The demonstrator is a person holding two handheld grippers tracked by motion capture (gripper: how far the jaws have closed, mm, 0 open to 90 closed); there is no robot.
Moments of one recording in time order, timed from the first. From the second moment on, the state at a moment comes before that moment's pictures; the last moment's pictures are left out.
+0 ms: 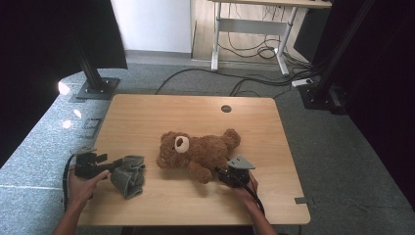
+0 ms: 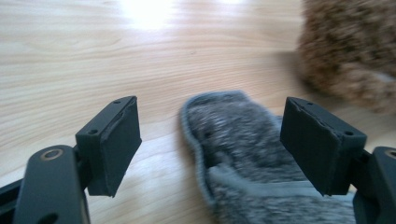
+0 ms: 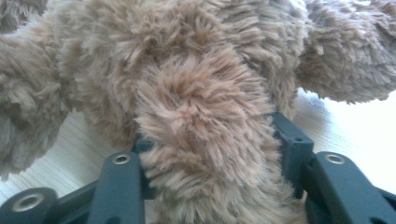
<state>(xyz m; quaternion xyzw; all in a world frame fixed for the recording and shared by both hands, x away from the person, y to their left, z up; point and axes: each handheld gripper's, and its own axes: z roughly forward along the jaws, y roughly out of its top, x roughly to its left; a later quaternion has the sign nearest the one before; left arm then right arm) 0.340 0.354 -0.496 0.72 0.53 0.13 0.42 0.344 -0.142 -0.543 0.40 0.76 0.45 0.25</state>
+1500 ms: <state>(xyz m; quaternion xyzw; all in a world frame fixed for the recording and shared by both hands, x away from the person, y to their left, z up) 0.279 0.243 -0.492 0.79 0.40 0.10 0.46 0.292 -0.243 -0.524 0.44 0.71 0.51 0.20</state>
